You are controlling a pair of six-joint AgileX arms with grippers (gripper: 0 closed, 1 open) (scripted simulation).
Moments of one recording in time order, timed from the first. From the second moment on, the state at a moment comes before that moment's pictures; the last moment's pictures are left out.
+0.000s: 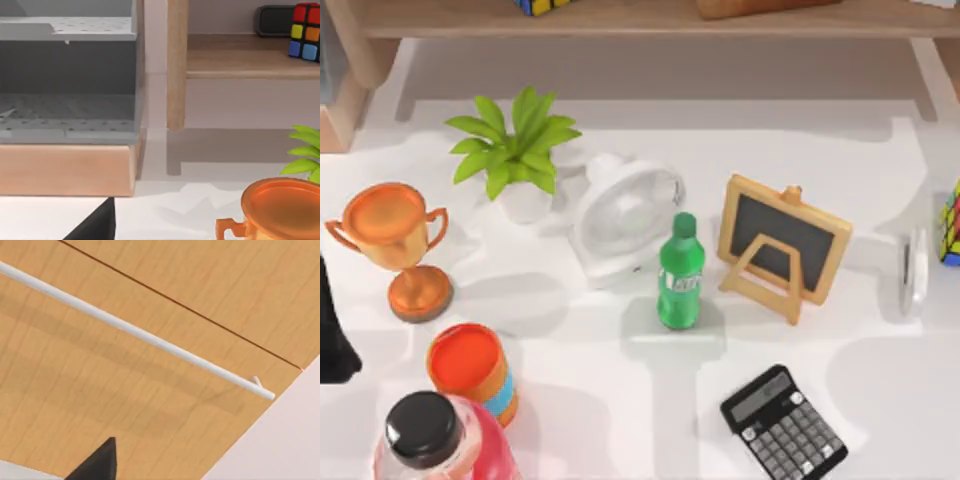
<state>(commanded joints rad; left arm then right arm) 0.00 0.00 0.00 0.00 0.00 0.00 -0.55 1.68 1.12 0.45 -0.36 -0.57</state>
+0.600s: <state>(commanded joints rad) 0.00 0.00 0.00 0.00 0.00 0.00 0.02 1.81 1.50 -0.77 -0.09 0.23</state>
